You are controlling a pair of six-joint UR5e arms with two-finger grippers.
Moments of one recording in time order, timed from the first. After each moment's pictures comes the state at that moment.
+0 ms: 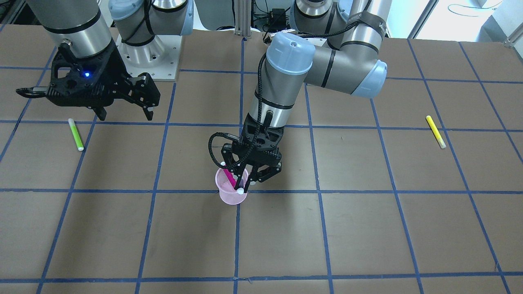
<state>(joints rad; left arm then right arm) -1.88 -1.89 -1.75 -0.56 1.44 -0.10 1.60 -1.53 1.54 -1.66 -1.55 0.02</state>
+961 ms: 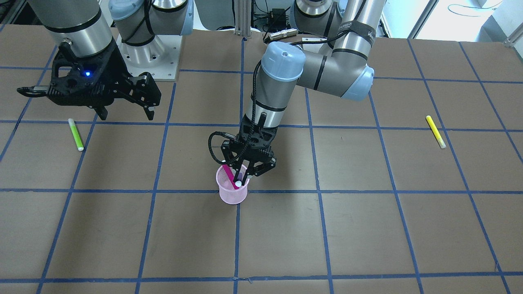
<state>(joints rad) -1.90 -1.89 -1.85 -0.49 1.44 -0.10 1.60 -1.53 1.54 -1.66 -1.55 0.03</state>
